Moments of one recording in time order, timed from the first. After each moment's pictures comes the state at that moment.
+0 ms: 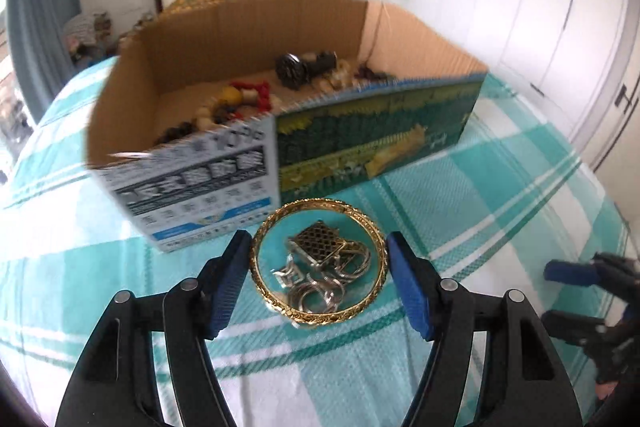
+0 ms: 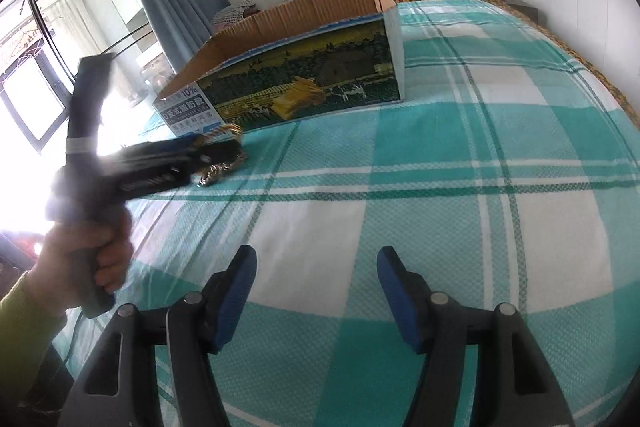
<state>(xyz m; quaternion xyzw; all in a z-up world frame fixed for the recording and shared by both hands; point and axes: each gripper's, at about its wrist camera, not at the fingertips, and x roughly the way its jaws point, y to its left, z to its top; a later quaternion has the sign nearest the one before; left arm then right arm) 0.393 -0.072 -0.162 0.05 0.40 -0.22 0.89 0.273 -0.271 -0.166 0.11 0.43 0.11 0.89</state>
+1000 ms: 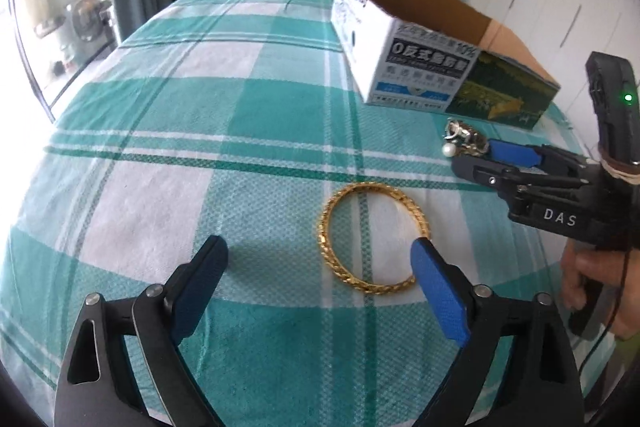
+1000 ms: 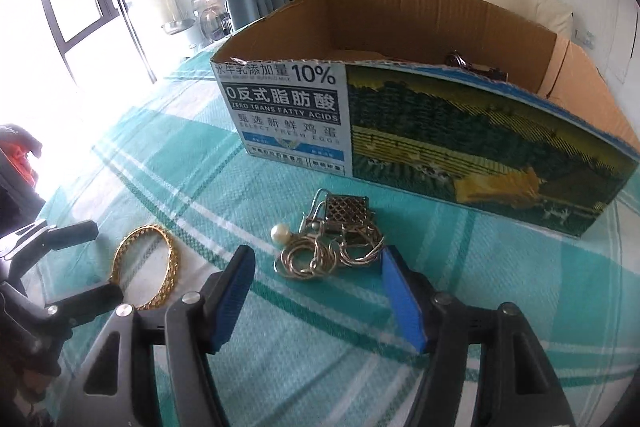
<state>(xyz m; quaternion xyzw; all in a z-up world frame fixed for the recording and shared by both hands) 0.326 0.057 -0.182 -0.04 0.45 -0.07 0.89 0.377 -0.126 -0.174 -0.05 0.44 0.19 0.88</state>
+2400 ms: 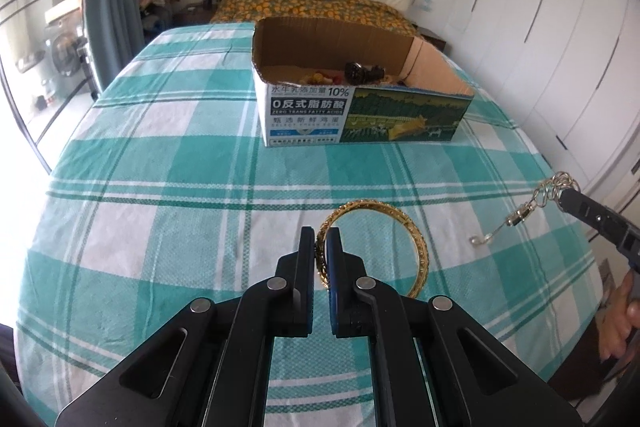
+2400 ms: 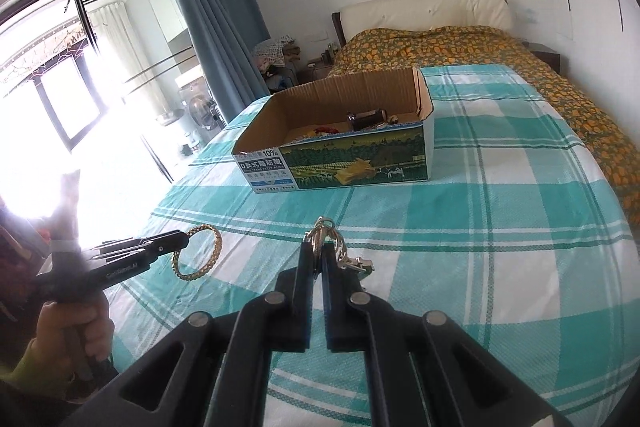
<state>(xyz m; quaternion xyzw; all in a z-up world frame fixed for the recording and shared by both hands) 0.277 0.002 -0.109 -0.03 0.42 -0.13 0.90 0.226 -0.267 -0.072 0.10 0.35 0.16 0.92</state>
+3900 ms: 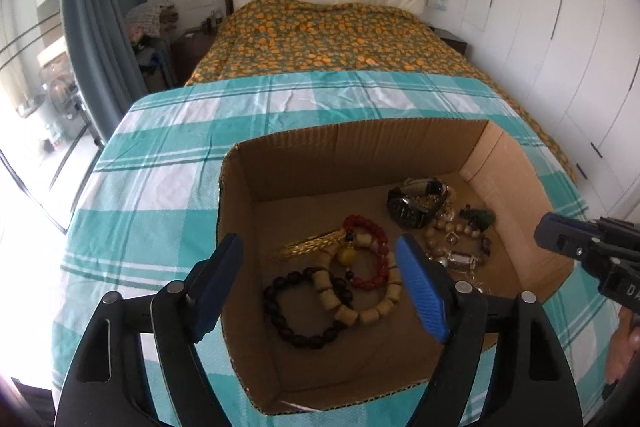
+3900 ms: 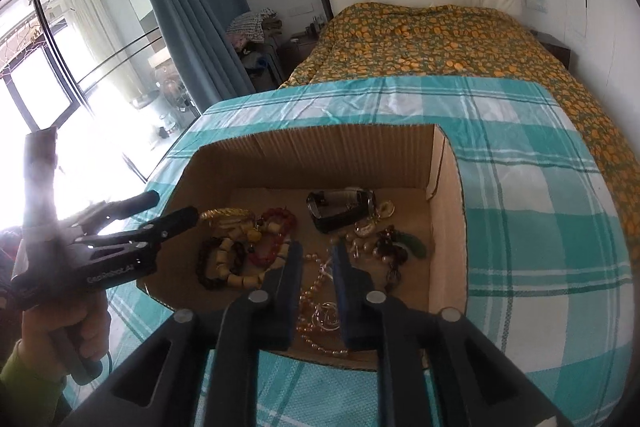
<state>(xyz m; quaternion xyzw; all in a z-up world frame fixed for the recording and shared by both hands) 0.501 -0.043 -0.089 0.03 0.40 -0.10 0.91 0.470 -0.256 -0.069 0.08 0.42 0.15 0.89</state>
